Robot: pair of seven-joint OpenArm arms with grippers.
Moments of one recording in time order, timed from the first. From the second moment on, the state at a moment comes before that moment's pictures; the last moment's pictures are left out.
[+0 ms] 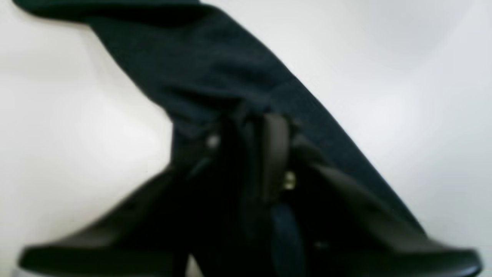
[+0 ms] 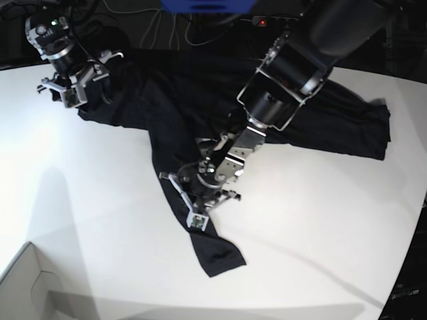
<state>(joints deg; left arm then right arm) -28.8 7.8 35.1 37.5 -21.4 5.1 12.1 -32.0 0.8 26.8 111.4 -1.4 39.9 -22.0</state>
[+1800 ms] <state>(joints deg) 33.7 -11.0 -10.8 115.9 -54.0 5.0 23.9 -28.6 2.4 19.3 97.1 -0.3 39.9 -19.9</state>
